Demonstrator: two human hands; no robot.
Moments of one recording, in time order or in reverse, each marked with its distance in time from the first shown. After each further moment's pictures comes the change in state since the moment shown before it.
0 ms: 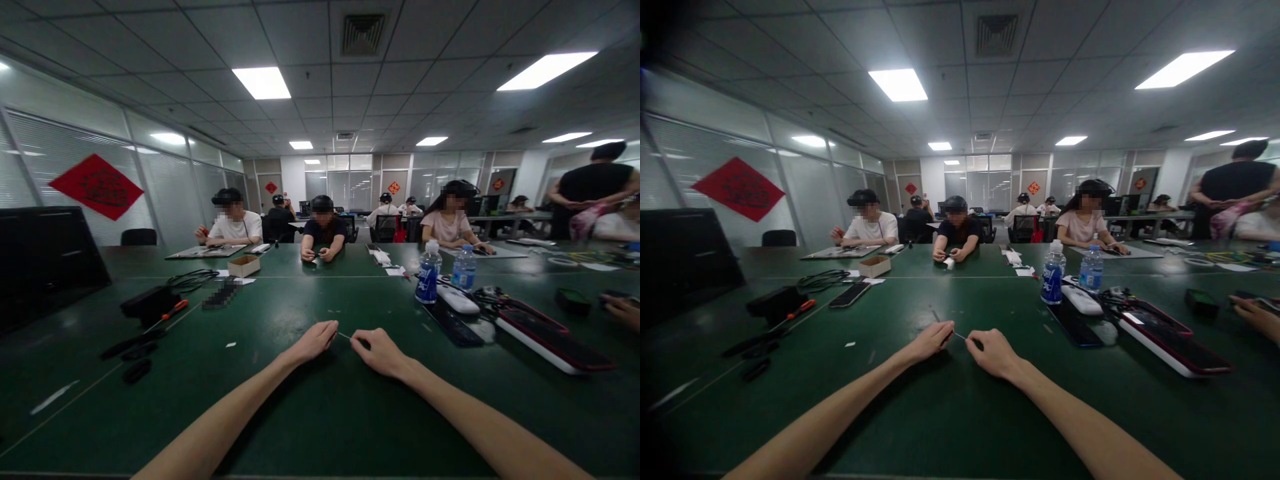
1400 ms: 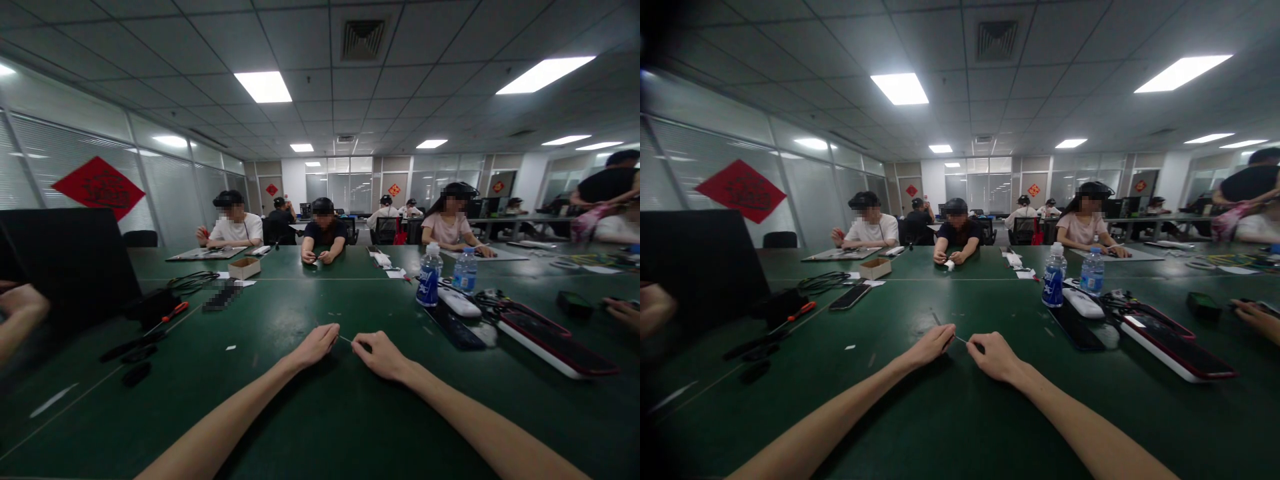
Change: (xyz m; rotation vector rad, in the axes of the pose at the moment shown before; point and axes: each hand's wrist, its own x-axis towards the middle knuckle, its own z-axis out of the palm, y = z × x) left_hand 0.000 -0.003 0.003 0.036 0.040 0.030; right_hand 0.000 -0.002 -0.003 0.051 -0.036 0.004
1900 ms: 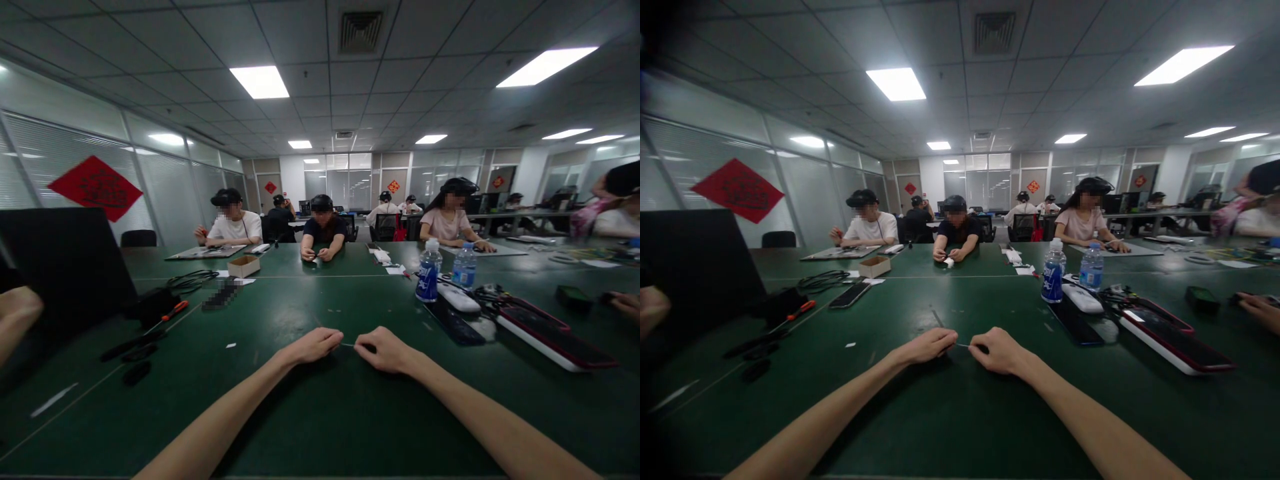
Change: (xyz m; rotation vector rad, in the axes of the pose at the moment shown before) left_hand -0.006 0.011 -0.015 0.078 -0.296 0.025; right_hand -0.001 0.016 -0.008 -0.196 -0.078 -0.207
